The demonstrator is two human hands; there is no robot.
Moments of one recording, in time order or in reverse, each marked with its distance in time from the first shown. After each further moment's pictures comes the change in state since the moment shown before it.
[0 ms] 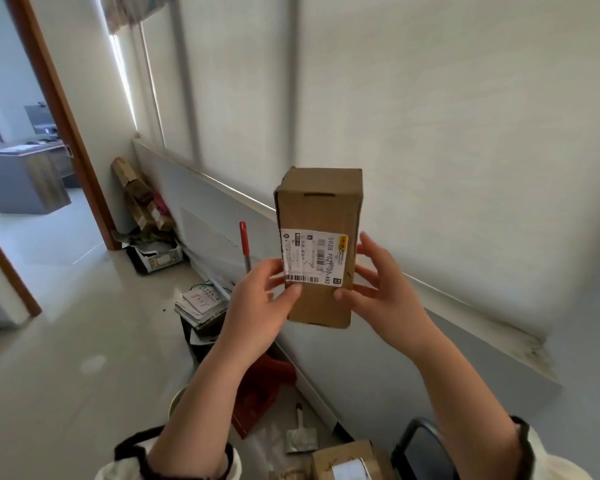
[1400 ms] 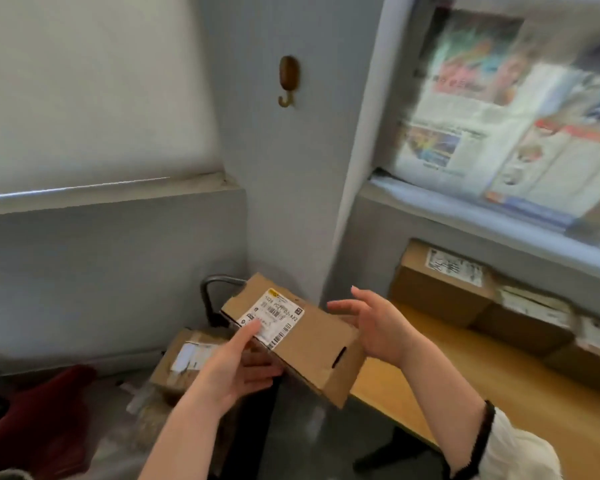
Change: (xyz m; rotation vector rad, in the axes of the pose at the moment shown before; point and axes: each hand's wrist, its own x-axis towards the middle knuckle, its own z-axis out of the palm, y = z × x) left_hand -0.213 -0.061 0.115 -0.294 -1.268 -0.859; right_hand -0.390 -0.011 0.015 0.584 1.024 1.000
